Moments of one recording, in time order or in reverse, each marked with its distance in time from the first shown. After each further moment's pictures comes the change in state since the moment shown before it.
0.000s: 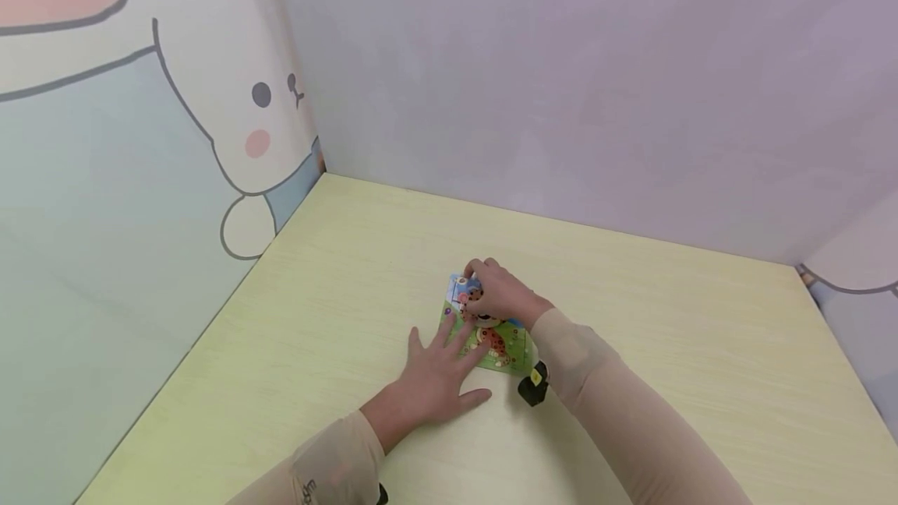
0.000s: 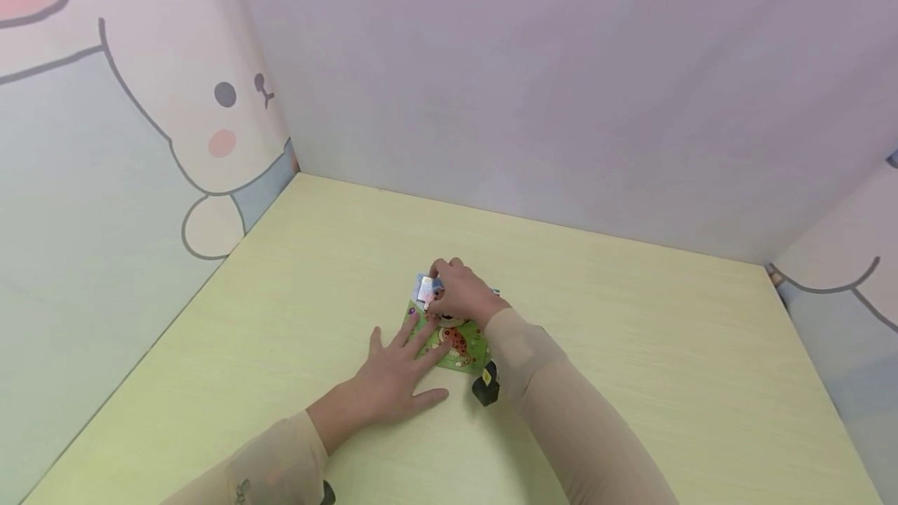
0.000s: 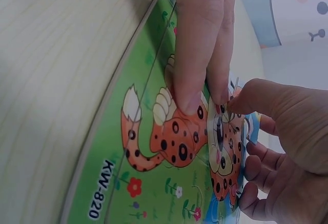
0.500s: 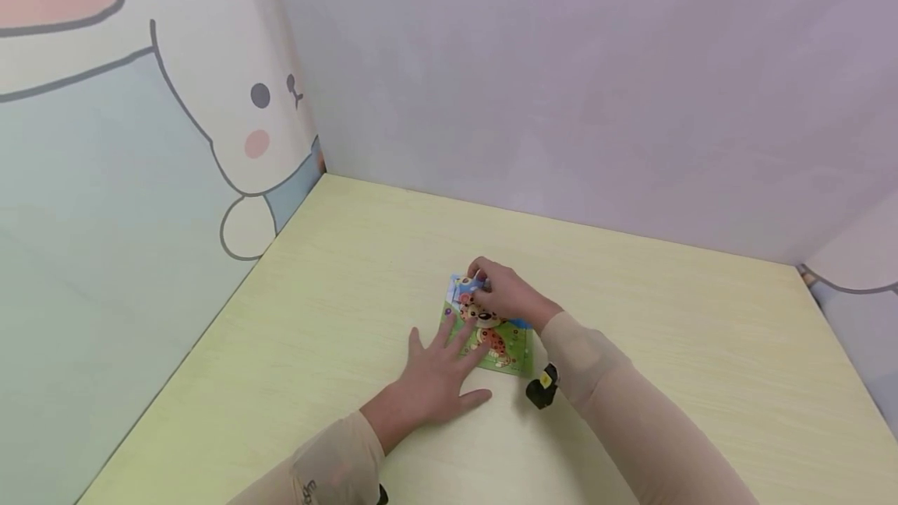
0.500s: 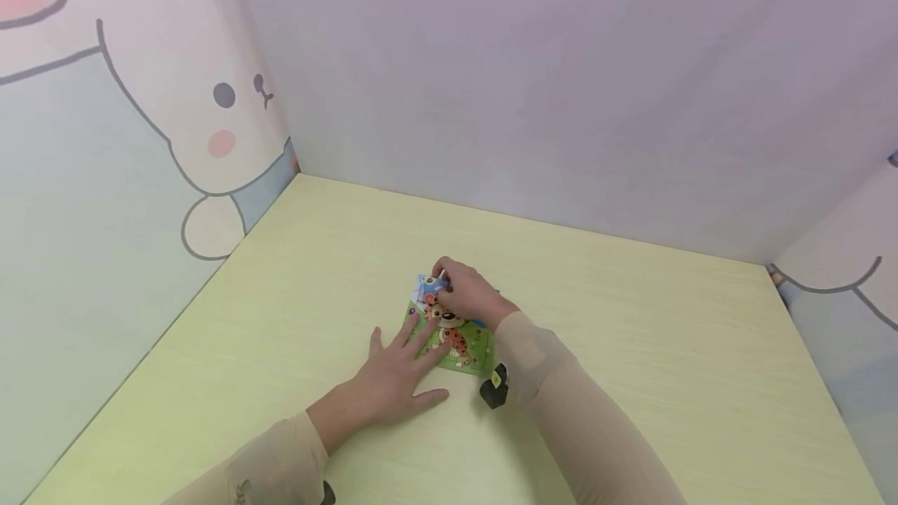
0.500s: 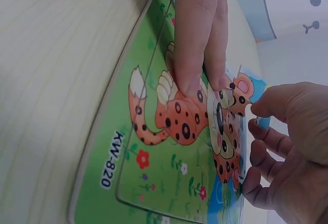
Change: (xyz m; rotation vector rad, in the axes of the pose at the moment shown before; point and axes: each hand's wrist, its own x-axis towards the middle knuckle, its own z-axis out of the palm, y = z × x) left_hand 0.000 0.000 0.001 0.017 0.001 0.003; right_hand -0.006 0.009 -0.004 0.147 0.028 -0.072
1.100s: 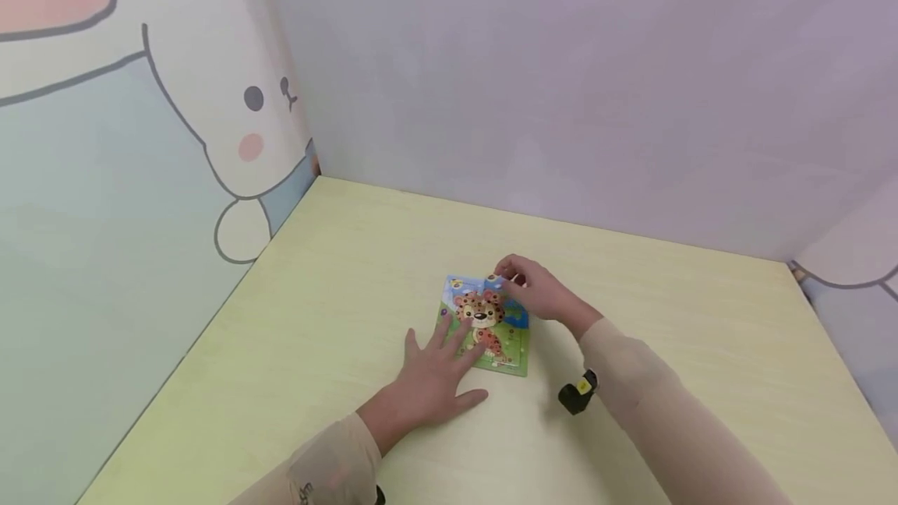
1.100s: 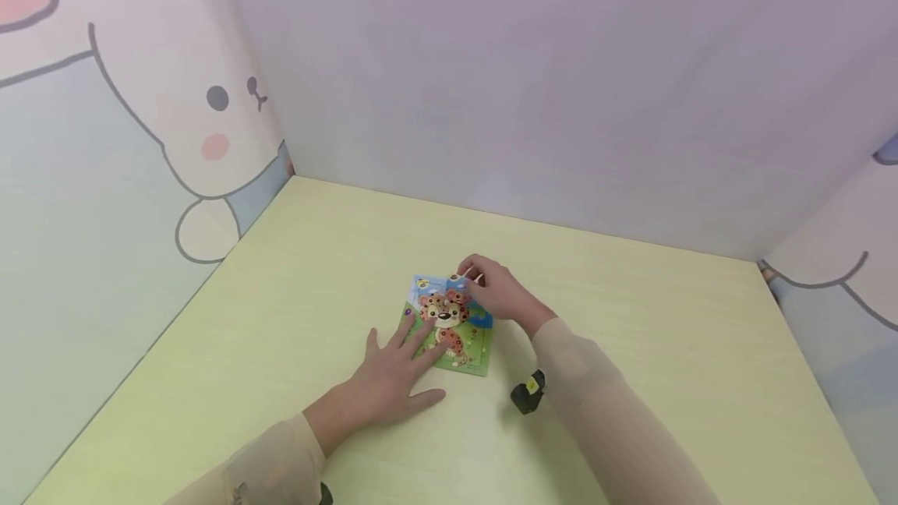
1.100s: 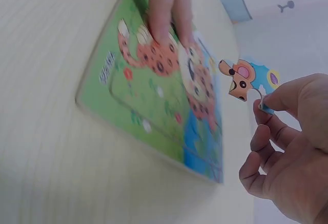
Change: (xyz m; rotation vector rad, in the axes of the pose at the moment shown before) left_hand -0.001 0.000 0.001 -0.039 0.020 0.007; right_hand -0.034 0.032 -0.031 0.121 0.084 -0.045
